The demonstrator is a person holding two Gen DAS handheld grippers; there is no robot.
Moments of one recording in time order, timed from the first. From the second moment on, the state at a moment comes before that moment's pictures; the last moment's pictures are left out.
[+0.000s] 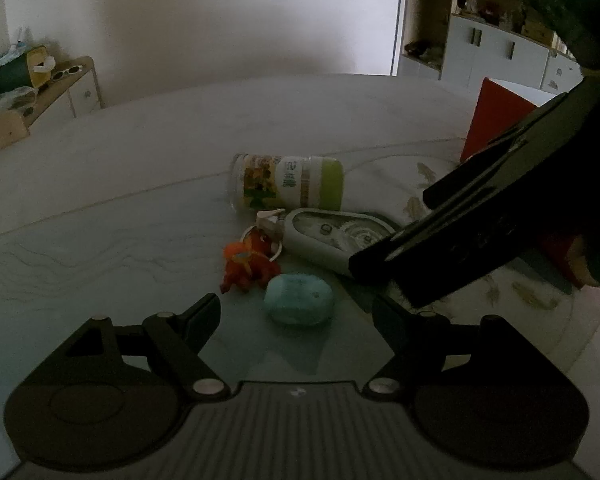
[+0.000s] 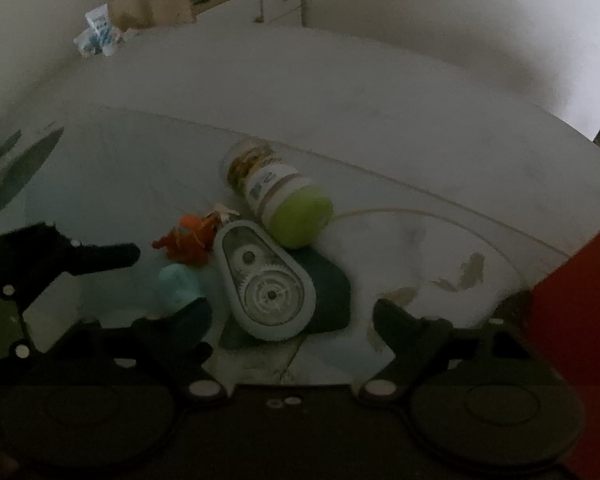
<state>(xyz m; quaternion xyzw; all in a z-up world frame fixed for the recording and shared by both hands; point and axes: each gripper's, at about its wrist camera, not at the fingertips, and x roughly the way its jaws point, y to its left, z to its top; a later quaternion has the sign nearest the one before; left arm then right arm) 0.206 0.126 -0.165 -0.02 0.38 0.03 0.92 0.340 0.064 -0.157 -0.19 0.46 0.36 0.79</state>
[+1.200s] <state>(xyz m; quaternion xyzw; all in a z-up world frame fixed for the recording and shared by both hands) 0.209 0.112 -0.165 0.00 0.39 0.04 0.92 0.337 0.075 -0.165 -0.22 0.45 0.37 0.78</state>
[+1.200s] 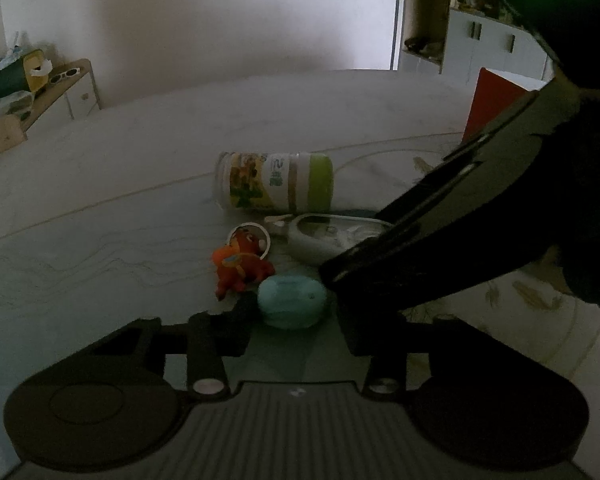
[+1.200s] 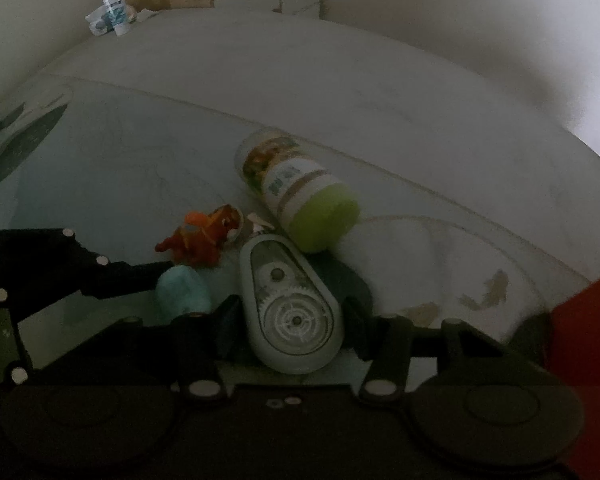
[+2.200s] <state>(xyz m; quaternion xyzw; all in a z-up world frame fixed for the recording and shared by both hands) 0.194 0.063 -0.096 -0.01 0.37 0.00 0.93 0.305 -0.033 -0.077 -0.13 0.44 0.30 0.84</state>
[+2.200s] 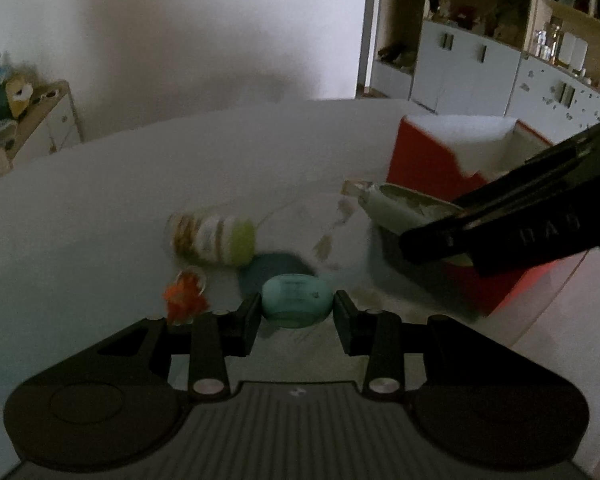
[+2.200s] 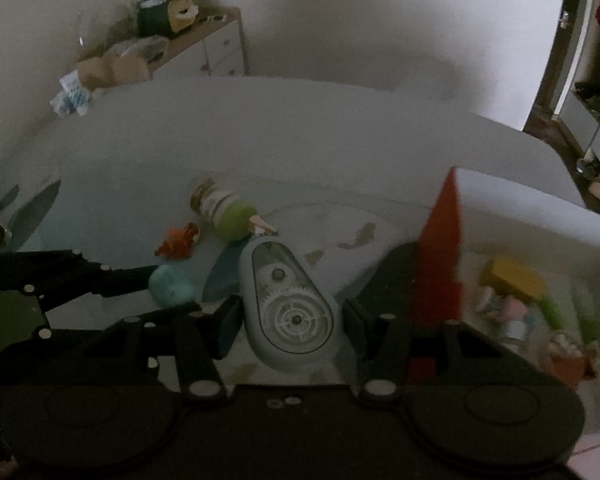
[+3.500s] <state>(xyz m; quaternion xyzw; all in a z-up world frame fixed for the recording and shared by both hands) 0.291 -0.144 -0.053 0.04 0.37 -0.05 0.93 0.368 -0.281 -0.048 -0.08 0.41 0.25 0.87</state>
